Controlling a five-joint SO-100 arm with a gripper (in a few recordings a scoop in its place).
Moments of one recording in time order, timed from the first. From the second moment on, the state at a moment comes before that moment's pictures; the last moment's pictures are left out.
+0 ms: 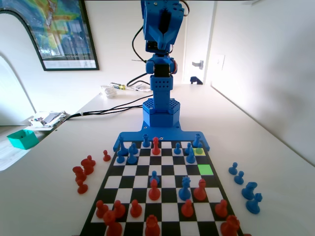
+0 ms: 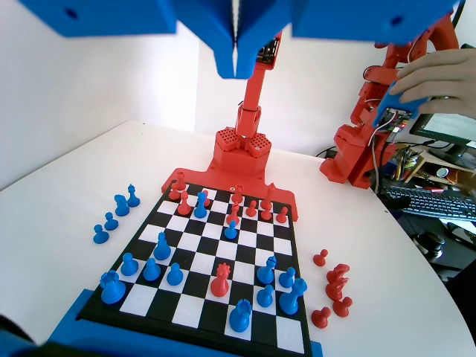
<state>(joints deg) 1.2 174.9 125.1 91.1 -103.1</state>
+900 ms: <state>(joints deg) 1.8 174.9 125.1 91.1 -103.1</state>
